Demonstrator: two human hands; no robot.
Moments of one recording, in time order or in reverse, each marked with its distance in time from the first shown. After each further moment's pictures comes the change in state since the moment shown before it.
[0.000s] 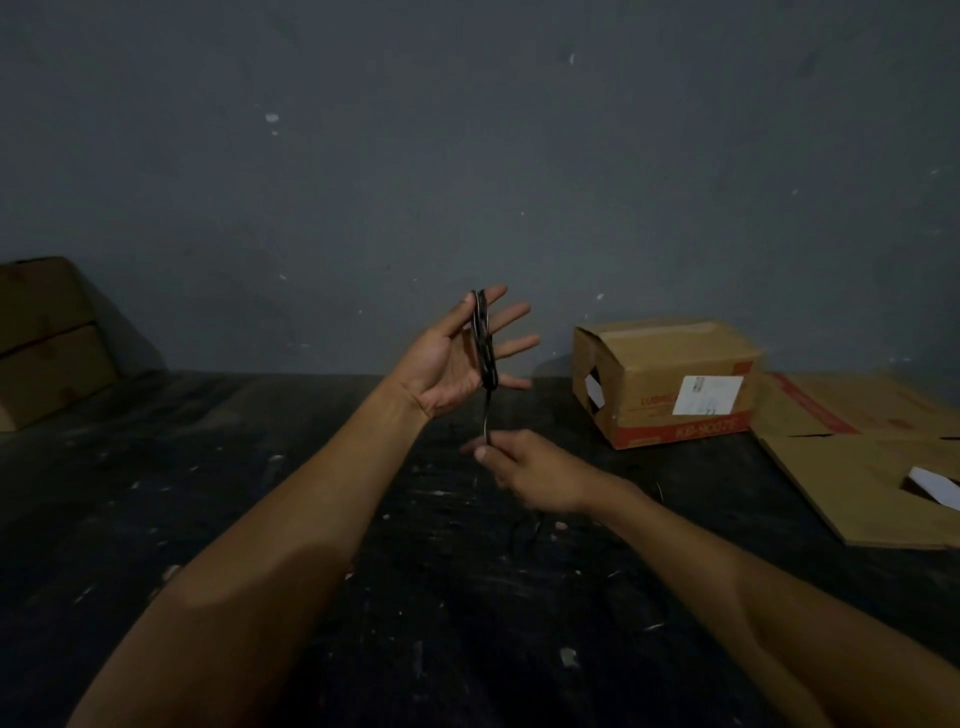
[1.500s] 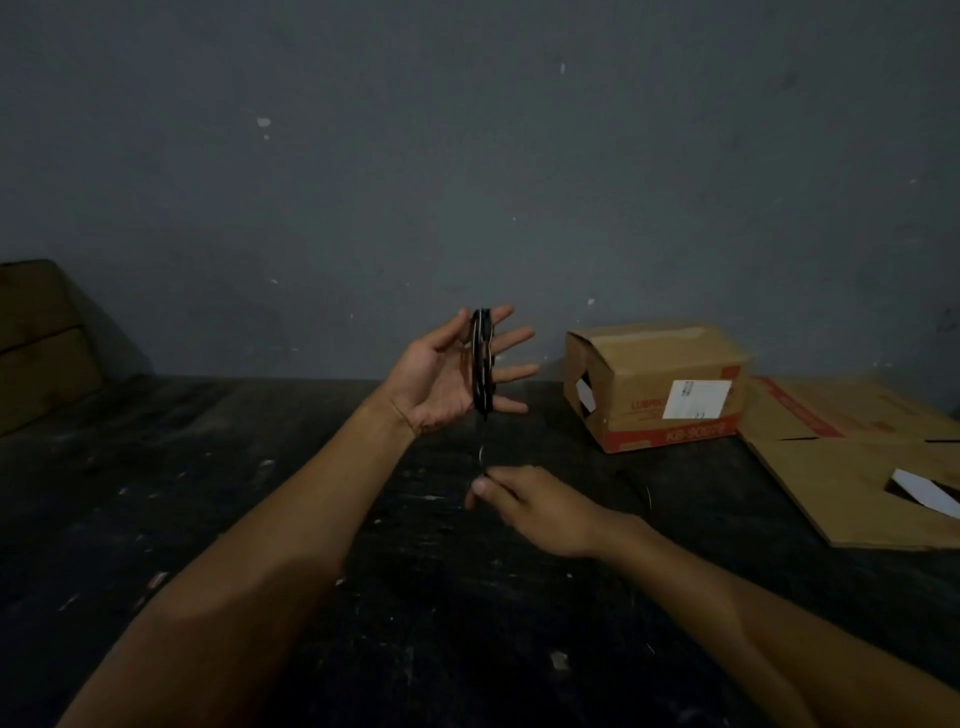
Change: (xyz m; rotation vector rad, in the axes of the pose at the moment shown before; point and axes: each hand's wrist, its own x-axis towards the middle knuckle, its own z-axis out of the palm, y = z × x) left_hand -0.006 -0.007 -0.006 -0.027 -0.115 -0.107; right_hand -0.026 0.008 0.010 -0.183 -0.009 -0.087
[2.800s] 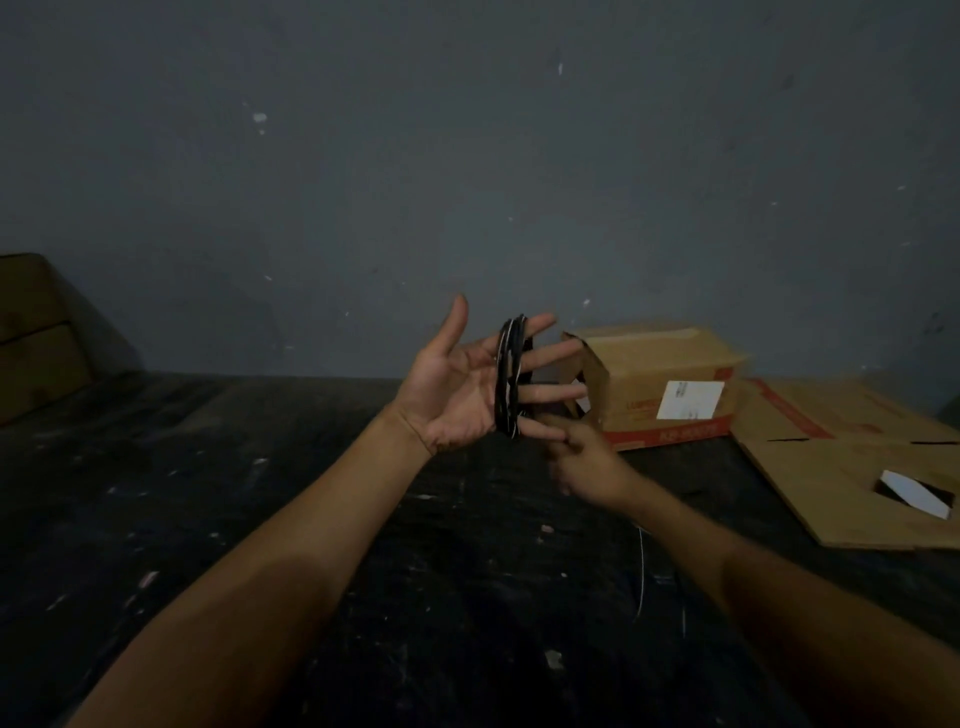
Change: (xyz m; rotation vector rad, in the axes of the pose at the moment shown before) left_hand -0.010 -0.014 0.030 -0.071 -0.388 -0.083; right_hand 0.001 0.045 -0.036 0.310 0.228 0.150
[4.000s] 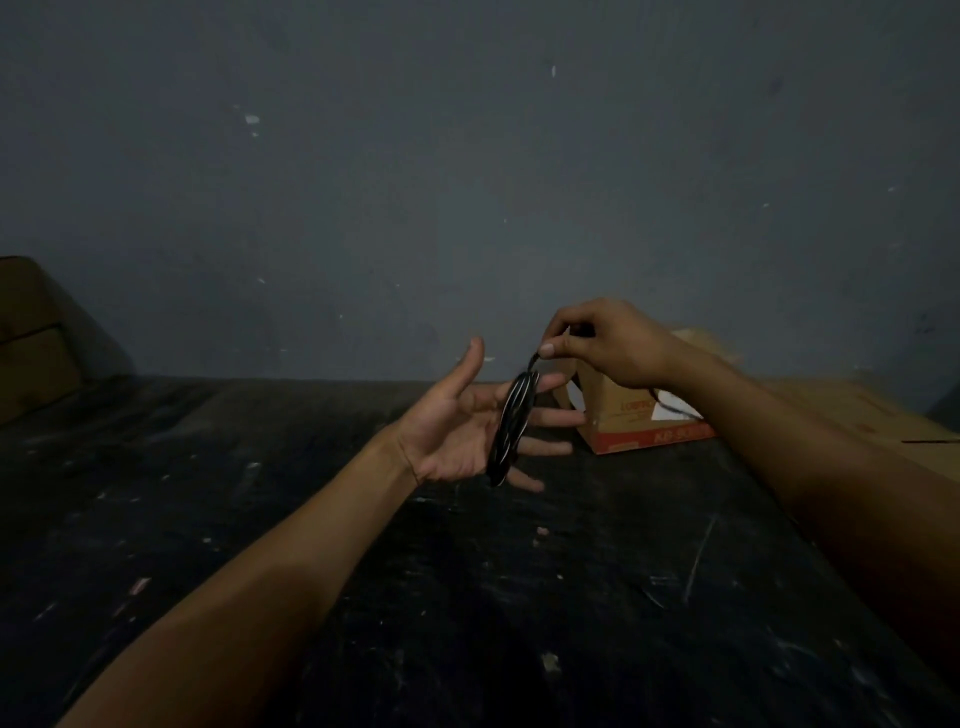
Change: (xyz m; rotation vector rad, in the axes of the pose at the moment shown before) left_hand -0.008 -0.020 -0.011 0.102 0.114 -0.199; right_hand 0.028 -0.092 -0.086 -0.484 0.062 -0.247
